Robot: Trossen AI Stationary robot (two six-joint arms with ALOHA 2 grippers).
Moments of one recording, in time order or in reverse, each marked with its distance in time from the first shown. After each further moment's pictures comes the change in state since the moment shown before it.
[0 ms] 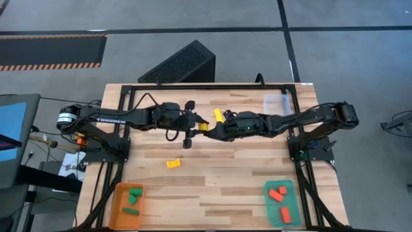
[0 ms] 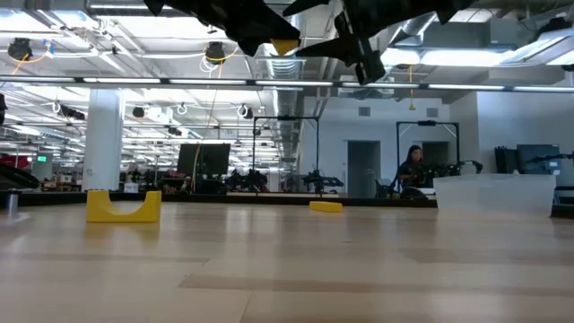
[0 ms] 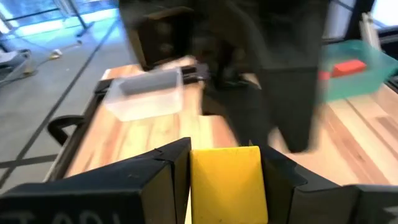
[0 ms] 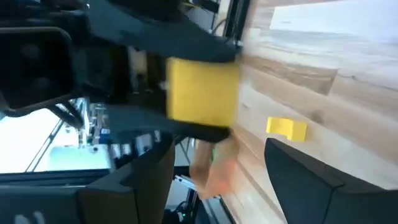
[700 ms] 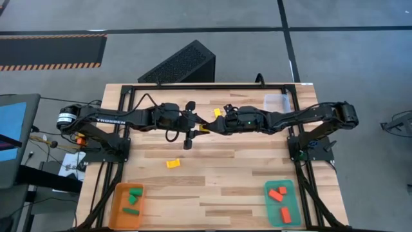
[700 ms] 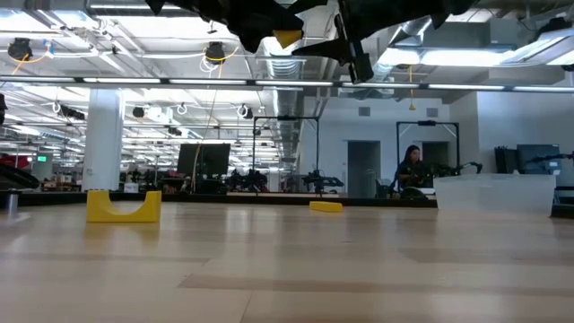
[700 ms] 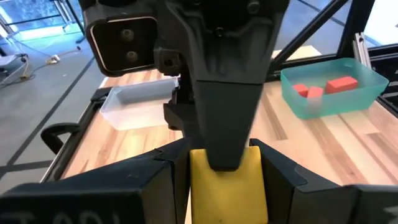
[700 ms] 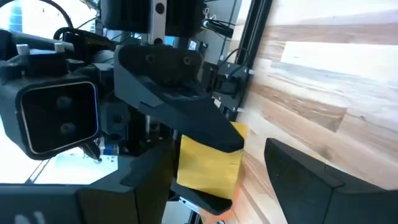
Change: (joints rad) left arm -0.003 0.000 0.000 0.041 0.006 -0.036; right arm -0.043 -0.001 0.000 0.064 0.016 -0.064
